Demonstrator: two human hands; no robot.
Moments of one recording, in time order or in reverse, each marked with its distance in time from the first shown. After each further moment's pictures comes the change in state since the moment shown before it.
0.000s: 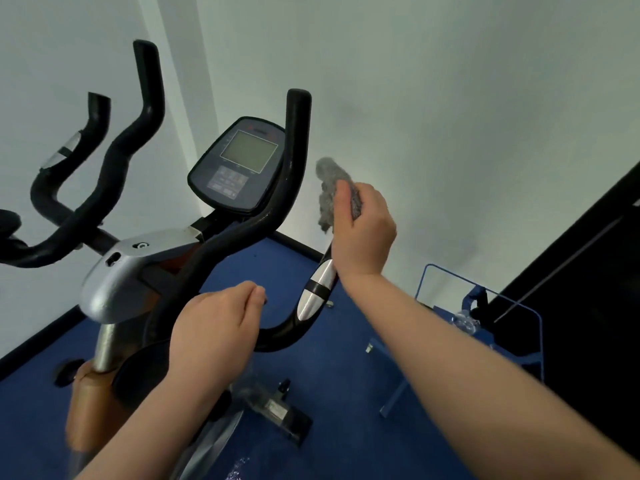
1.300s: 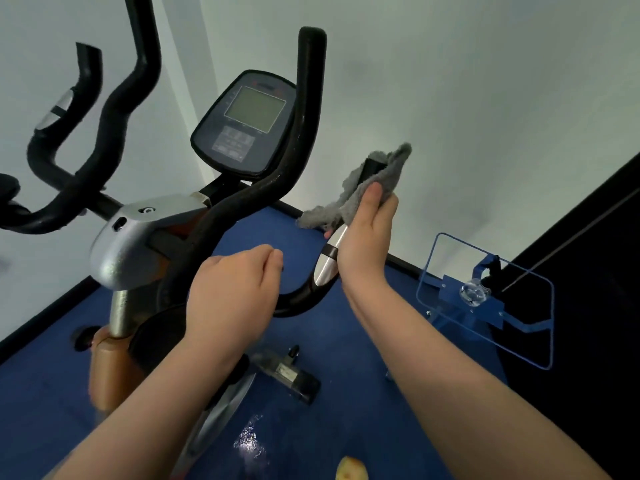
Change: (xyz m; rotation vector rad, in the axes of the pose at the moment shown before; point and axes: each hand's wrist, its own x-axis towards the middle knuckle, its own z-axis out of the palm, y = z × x) left_hand 0.003 0.001 0.002 0.007 0.001 0.035; right_hand -0.052 -0.010 -0.007 0.454 -0.167 0.615
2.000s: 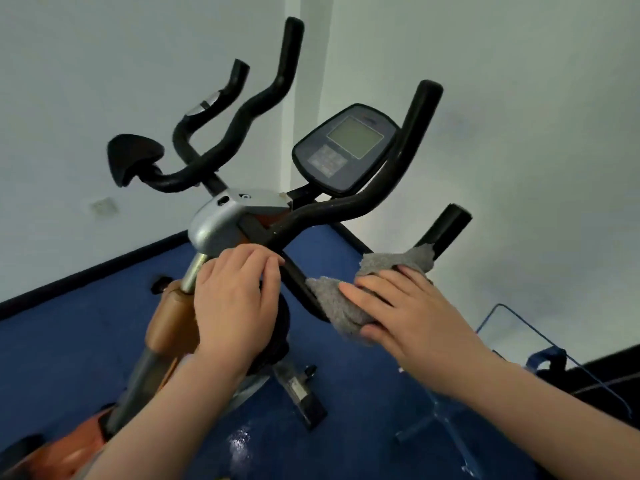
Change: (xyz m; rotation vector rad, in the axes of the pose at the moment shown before) left_hand -0.045 -0.030 -0.010 0.070 0.469 -0.226; right_hand -0.013 -0.011 -0.065 -1.323 -1.045 -1.185
